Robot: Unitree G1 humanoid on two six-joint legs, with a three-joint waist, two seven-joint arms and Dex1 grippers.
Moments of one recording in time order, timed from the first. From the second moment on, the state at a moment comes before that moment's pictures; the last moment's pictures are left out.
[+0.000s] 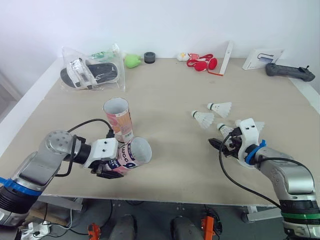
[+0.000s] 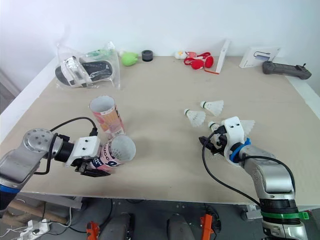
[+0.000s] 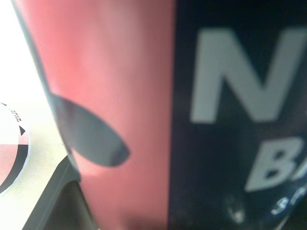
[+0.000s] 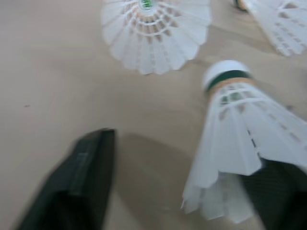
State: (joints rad) left arm -0.37 0.91 -0.22 -0.24 -0.16 0.39 -1.33; right arm -0.25 -0.64 -0.16 -0.12 0.37 0.73 0.51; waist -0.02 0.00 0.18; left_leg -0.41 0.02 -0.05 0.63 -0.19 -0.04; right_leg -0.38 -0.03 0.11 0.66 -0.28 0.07
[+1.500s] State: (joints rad) left arm -0.39 0.90 -0.23 -0.26 -0.15 0.45 -1.34; right arm -0.72 -0.88 0.34 -0.67 0.49 0.85 0.86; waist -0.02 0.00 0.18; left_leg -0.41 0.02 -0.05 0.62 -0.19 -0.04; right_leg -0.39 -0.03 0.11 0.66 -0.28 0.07
